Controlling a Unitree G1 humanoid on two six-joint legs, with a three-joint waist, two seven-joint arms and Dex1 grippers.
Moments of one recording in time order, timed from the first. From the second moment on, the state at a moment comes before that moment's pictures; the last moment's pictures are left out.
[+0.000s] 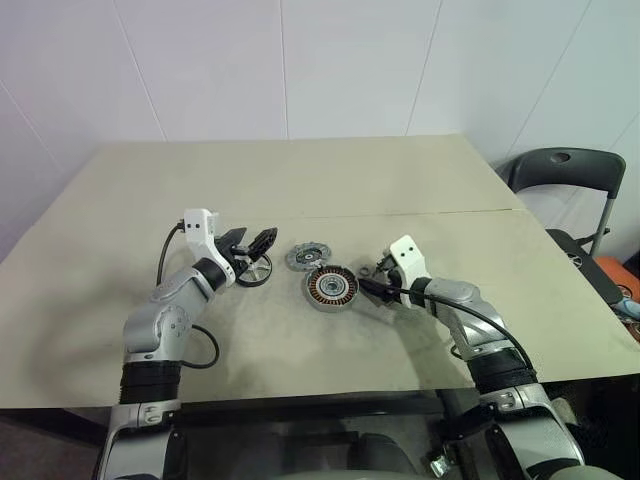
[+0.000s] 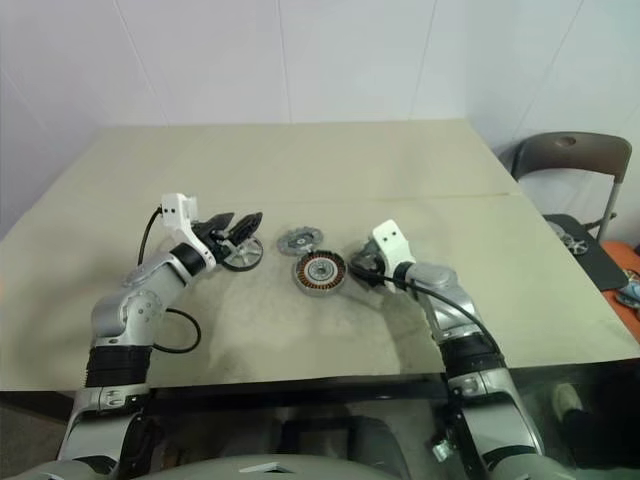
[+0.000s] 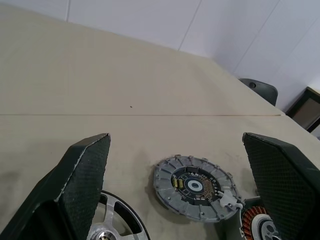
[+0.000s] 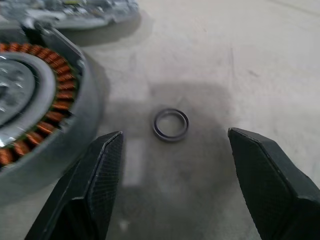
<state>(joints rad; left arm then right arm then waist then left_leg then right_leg) -0.38 0.28 0.18 0.04 -0.57 0.58 -0.41 -0.47 -0.33 0.11 0.31 0.08 0.50 0.58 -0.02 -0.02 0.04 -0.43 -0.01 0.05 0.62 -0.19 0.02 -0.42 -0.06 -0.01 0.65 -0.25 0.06</state>
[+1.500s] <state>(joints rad) -0.35 0.27 0.19 0.01 -0.57 0.58 -0.39 -0.51 -0.28 0.15 0.35 0.04 0.50 0.61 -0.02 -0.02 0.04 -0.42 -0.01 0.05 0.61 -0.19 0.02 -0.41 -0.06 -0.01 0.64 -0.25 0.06</state>
